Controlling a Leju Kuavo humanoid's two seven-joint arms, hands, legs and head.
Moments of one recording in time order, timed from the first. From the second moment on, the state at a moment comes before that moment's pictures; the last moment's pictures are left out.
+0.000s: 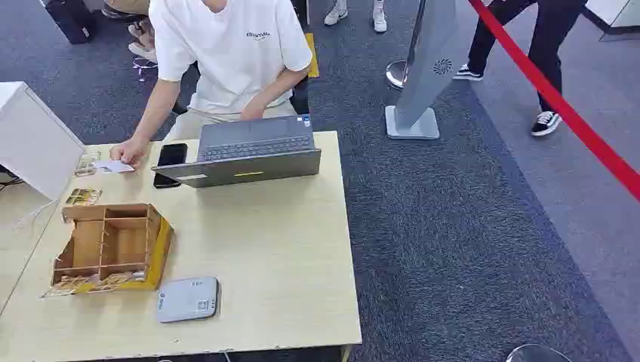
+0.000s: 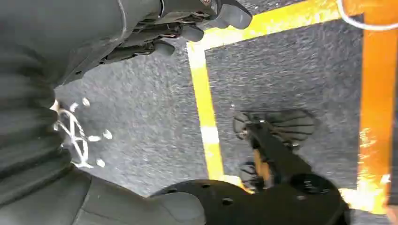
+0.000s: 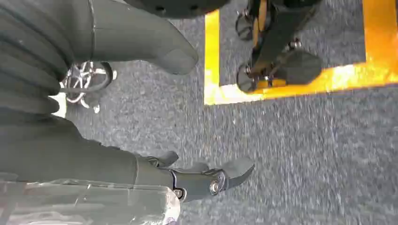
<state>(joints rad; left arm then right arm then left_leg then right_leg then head) 0.11 -0.03 0.26 -0.34 -0.04 -0.01 -0.06 0.10 0.06 -0.24 -0.35 0.21 -0.04 -0.03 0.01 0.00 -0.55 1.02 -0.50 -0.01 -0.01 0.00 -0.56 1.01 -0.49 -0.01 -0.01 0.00</state>
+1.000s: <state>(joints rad) 0.08 0.00 0.45 -0.36 0.04 -0.03 -0.10 0.07 0.08 -0.35 -0.34 0.35 -0.08 -0.05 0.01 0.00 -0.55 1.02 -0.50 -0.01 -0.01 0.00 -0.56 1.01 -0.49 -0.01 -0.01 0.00</state>
